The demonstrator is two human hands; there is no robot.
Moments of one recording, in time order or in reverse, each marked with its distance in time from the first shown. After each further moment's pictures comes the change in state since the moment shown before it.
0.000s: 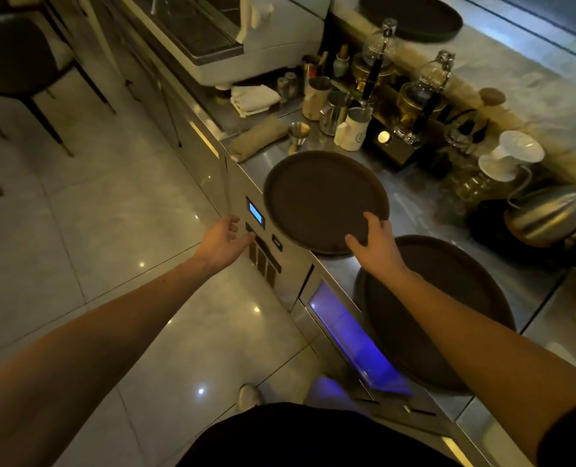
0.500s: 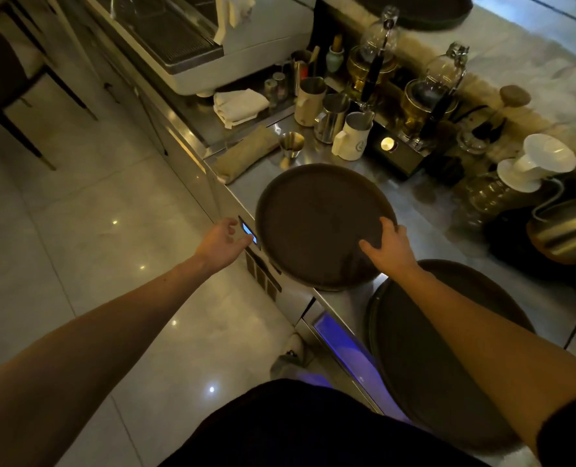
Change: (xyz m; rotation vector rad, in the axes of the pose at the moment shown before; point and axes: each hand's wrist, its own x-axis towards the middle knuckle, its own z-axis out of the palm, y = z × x) left_hand 0.121 0.021 0.009 0.122 -0.050 -0.051; right_hand 0.111 0.028 -0.005 -0.095 0.004 0.201
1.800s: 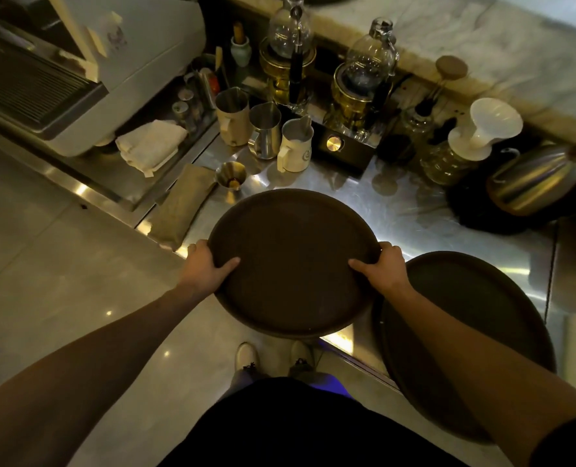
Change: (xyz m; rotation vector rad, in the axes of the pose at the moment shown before) left_hand 0.161 0.026 0.009 0.345 -0.244 0.173; right_hand 0.037 0.012 0.014 0.267 0.164 0.442
